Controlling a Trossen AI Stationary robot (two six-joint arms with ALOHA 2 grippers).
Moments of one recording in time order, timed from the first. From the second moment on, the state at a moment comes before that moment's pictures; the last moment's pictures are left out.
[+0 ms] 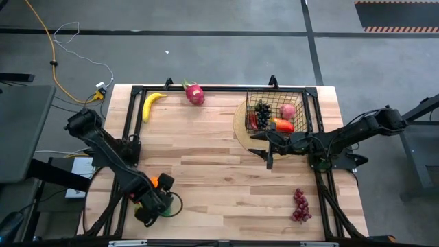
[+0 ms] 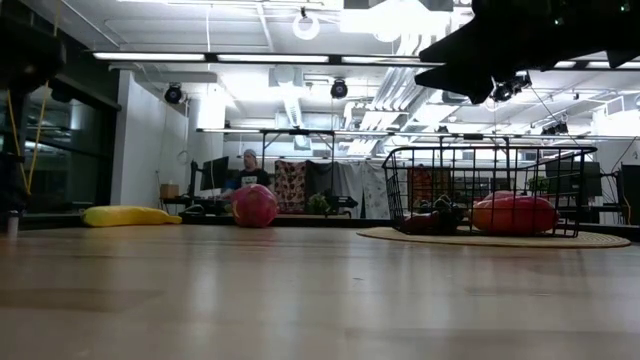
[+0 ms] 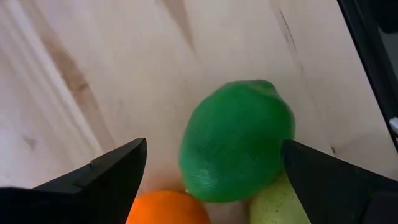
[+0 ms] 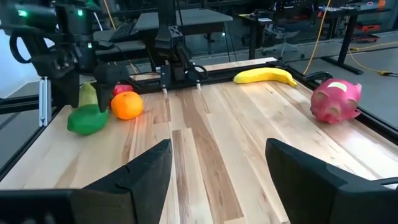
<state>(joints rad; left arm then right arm) -0.71 1.50 0.93 -0.74 -0.05 -0.34 0.19 1.05 0.39 0.50 0.33 0.13</state>
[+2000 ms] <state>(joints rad) 0.12 1.16 0.46 0.70 0.08 -0.01 0.18 1.09 0.38 0.68 0.33 0.07</state>
